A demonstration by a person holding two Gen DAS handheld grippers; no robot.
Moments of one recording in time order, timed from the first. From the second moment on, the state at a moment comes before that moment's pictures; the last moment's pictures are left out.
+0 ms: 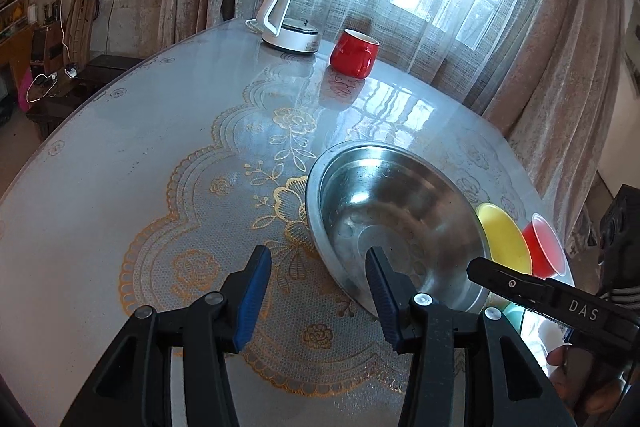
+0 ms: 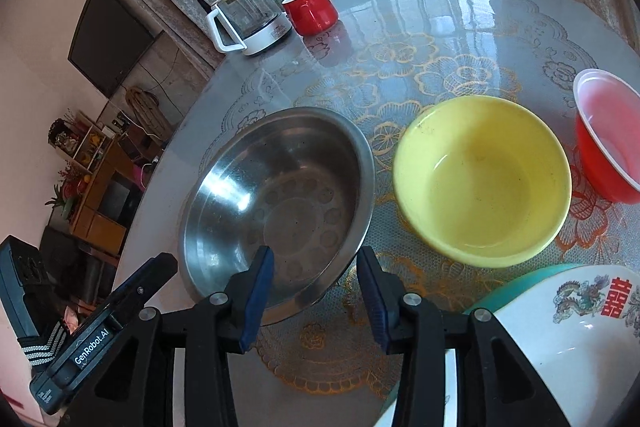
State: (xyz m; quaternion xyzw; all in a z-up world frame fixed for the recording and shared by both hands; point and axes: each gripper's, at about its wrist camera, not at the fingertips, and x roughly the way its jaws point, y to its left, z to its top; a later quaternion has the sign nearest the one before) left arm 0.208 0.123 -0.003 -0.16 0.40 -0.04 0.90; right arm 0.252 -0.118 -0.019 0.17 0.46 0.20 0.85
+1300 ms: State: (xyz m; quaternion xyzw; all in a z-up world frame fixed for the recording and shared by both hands) left arm 0.050 0.130 0.006 -0.14 0.38 -0.04 0.91; right arm 0.119 -0.071 -0.018 0.03 0.42 0.28 0.86
